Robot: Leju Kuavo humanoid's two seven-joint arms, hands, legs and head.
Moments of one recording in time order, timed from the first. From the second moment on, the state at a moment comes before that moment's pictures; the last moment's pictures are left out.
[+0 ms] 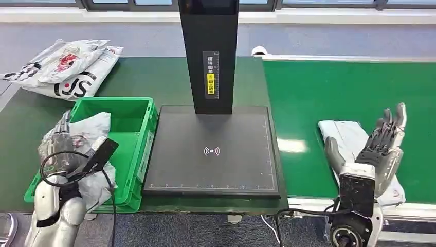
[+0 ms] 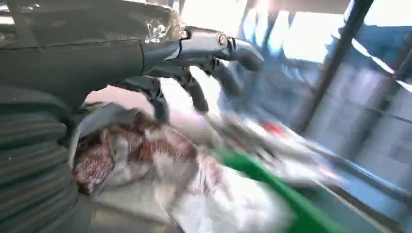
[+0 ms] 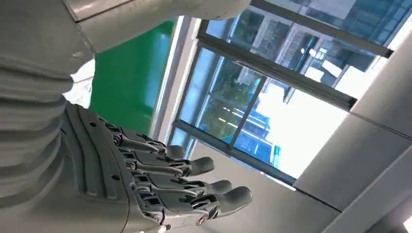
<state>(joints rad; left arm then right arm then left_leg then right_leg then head) -0.15 0.15 0.07 -1.48 -1.04 0.30 0.05 0.03 0.09 0.07 -1.87 0.60 -0.54 -0.15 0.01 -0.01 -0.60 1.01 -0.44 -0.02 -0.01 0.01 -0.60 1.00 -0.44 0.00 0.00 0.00</state>
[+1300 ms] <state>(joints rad) -0.34 0.07 -0.34 -1.58 -0.26 0.28 -0.14 0.01 0.05 0.08 -1.75 0.60 -0.61 -0.13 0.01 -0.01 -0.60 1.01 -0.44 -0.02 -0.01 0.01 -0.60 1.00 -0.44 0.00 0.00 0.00</state>
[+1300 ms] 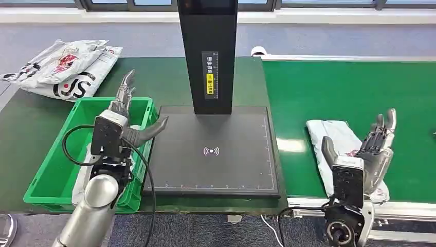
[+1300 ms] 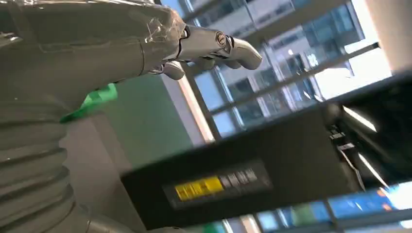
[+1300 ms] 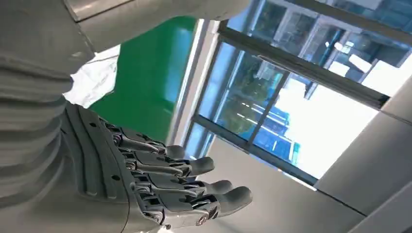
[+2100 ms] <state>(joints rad) -0.29 -0.10 -0.47 -1.49 -0.03 0.25 -0.17 -0.07 0.05 -0.17 -1.33 1.45 -0.65 0.30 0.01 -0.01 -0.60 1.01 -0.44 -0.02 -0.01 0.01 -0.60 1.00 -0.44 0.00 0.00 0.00</state>
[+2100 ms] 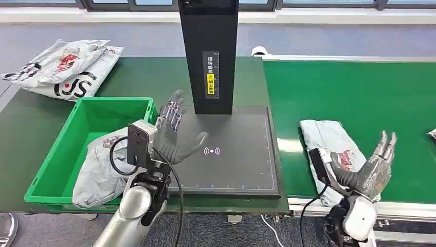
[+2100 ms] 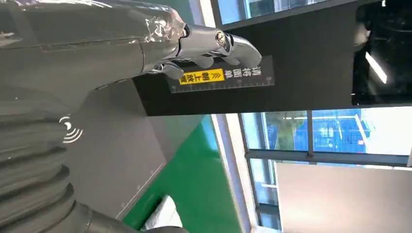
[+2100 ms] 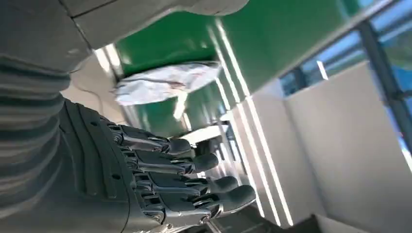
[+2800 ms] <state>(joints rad) -0.28 -0.12 -0.47 -1.50 -0.04 0.24 -0.16 -0.07 0.05 -0.23 -1.21 1.43 -0.54 0.33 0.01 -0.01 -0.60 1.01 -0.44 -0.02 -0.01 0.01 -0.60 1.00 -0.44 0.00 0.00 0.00</state>
